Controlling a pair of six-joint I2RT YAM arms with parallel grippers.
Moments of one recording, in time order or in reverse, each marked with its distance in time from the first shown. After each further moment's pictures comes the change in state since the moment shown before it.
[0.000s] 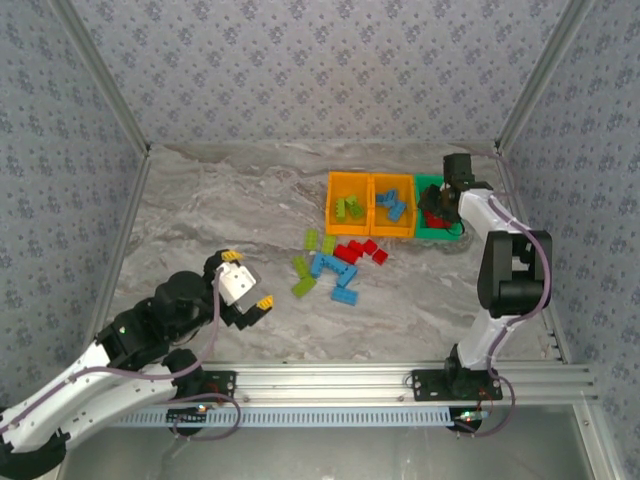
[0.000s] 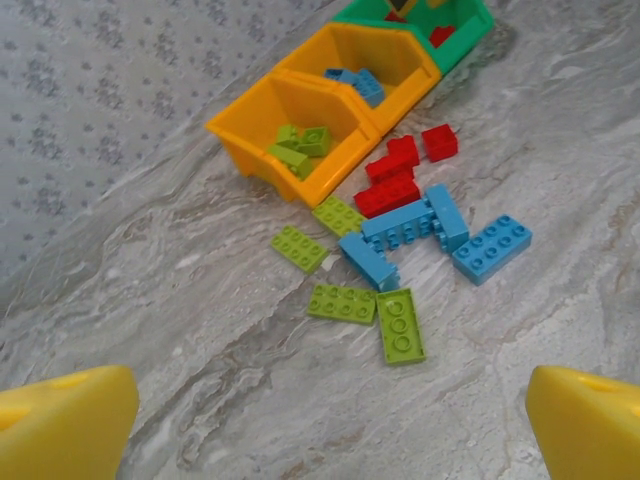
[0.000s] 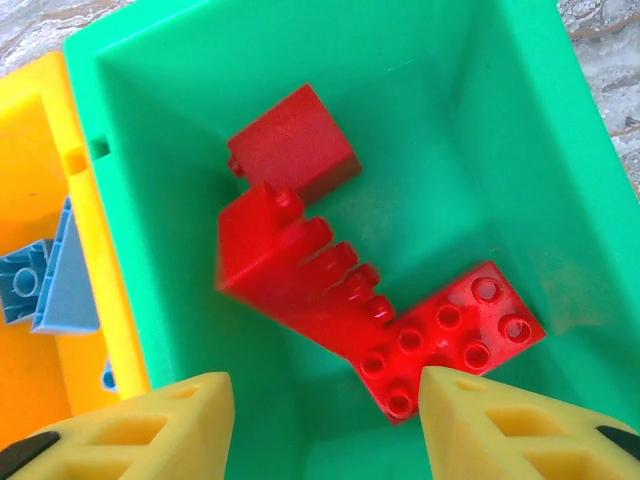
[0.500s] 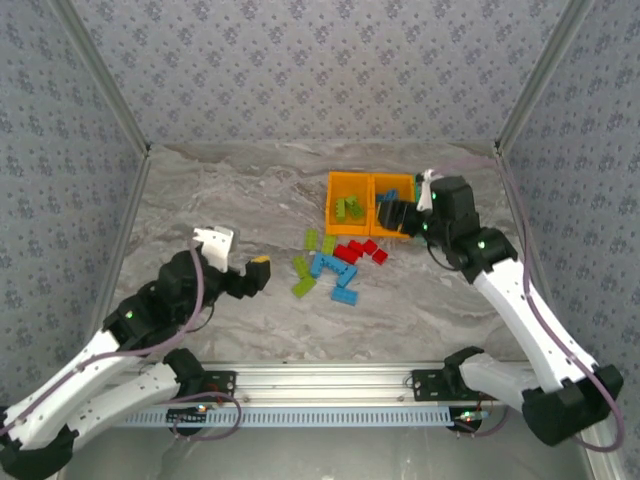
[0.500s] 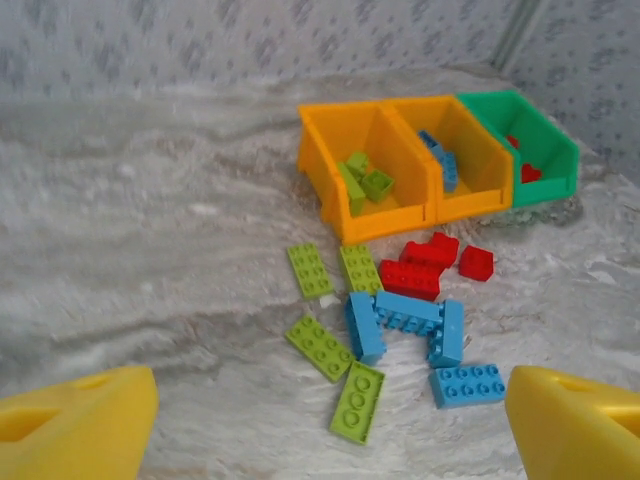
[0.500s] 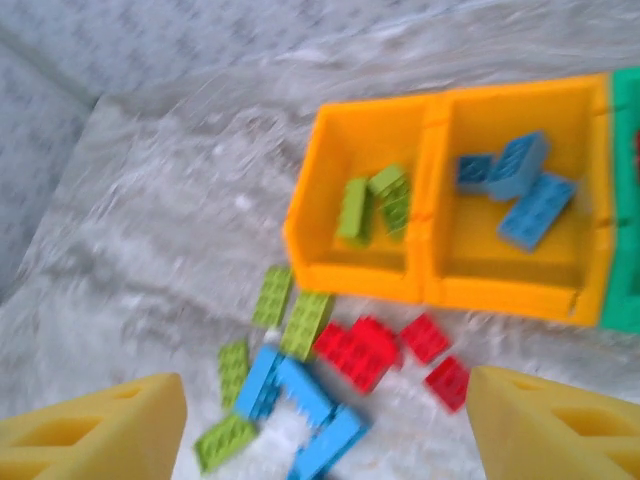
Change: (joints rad) left arm 0.090 0.173 0.097 0.062 -0.073 -0.610; right arm 0.420 -0.729 -0.201 -0.109 -0.079 0.025
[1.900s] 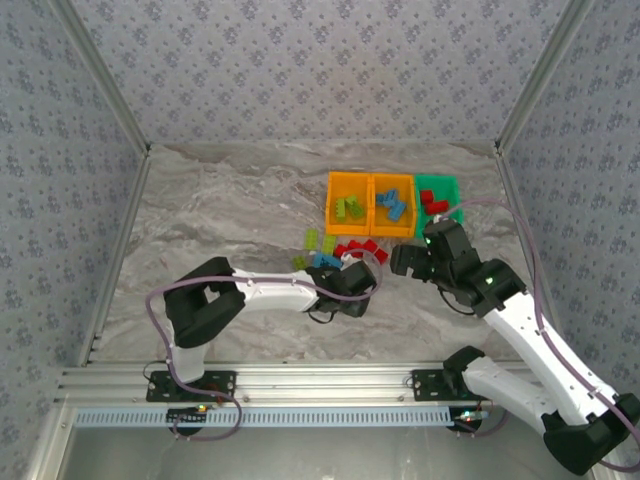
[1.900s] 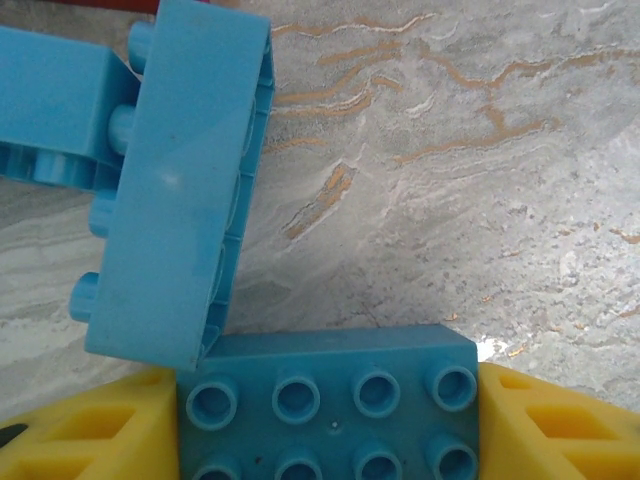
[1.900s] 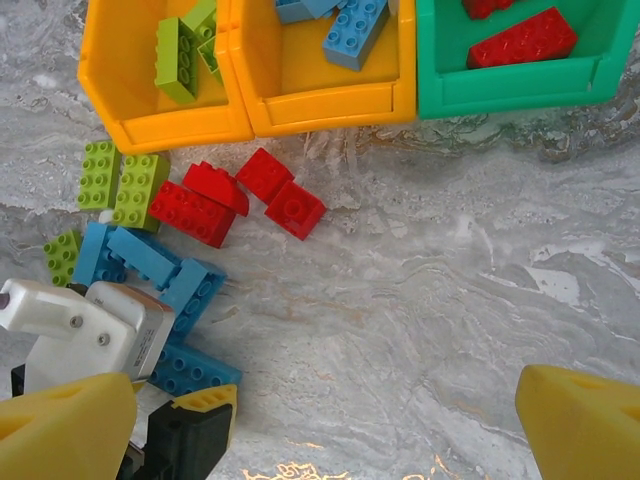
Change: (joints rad) left arm -0.314 1.207 0.344 0.226 0.056 -0.258; right arm 0.105 -0.169 -0.134 -0.320 0.286 0.144
